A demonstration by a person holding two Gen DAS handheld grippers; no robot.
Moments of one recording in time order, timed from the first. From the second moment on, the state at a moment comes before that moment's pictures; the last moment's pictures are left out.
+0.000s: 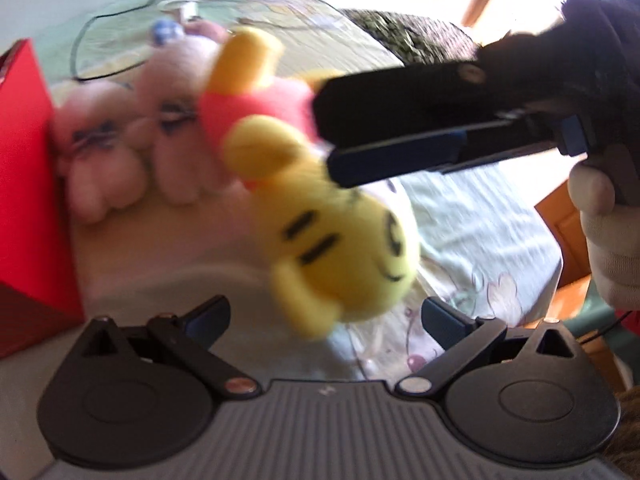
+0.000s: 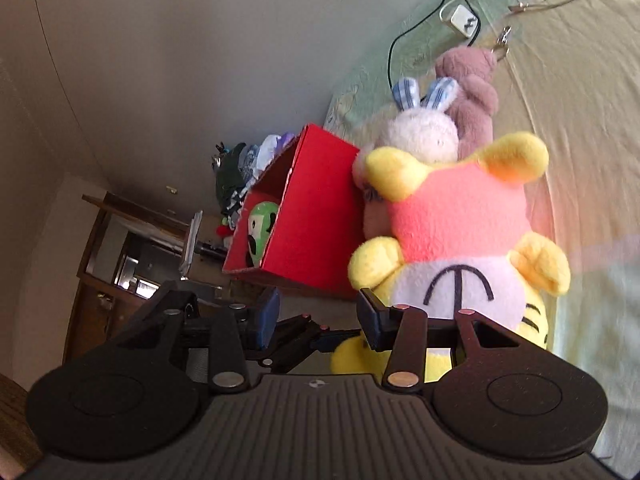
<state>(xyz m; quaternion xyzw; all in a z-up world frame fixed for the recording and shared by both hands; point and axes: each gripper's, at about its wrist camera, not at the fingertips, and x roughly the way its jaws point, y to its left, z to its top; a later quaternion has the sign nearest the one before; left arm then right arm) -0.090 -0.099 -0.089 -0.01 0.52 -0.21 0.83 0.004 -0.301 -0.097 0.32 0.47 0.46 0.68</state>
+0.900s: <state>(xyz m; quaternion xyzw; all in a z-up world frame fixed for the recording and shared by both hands) -0.076 -0.167 -0.069 -0.05 0.47 -0.33 0.82 0.023 -0.362 -0.121 0.34 0.48 0.29 0.75</state>
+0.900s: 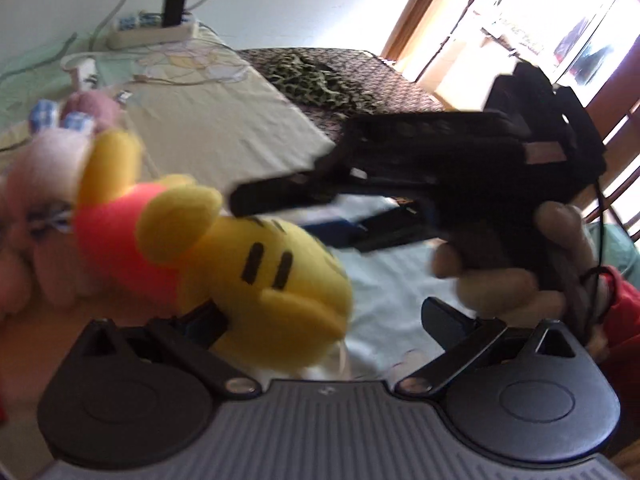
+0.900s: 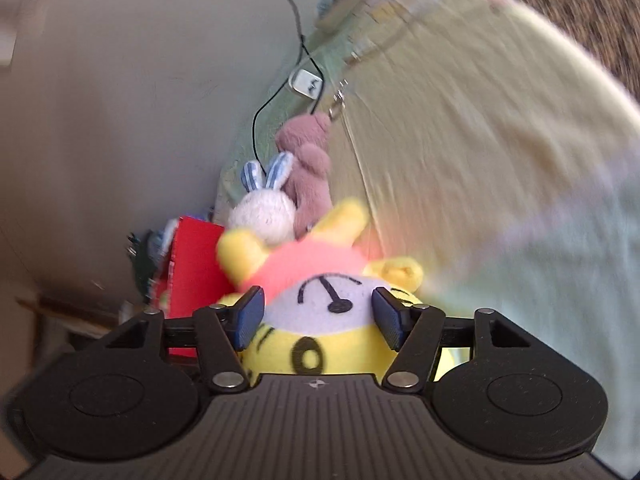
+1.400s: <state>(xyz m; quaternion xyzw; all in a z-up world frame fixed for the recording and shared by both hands) -0.083 -0.151 -0.054 0.00 0.45 -0.36 0.82 0.007 -0.413 -0.113 0.38 0.46 0.24 0.77</state>
